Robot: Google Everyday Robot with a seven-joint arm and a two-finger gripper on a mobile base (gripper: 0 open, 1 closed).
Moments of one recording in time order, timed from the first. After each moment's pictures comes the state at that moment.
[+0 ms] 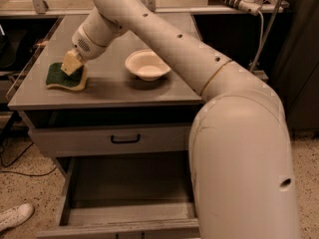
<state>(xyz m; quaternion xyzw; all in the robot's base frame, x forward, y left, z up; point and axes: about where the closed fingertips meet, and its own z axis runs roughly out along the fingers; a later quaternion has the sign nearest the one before) 0.685 0.246 0.869 -0.54 0.75 0.27 0.28</state>
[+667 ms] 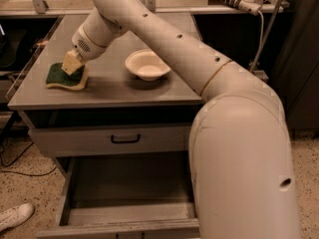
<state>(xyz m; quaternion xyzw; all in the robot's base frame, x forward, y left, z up) 0.685 0.246 0.869 -0.54 0.75 0.27 0.28</state>
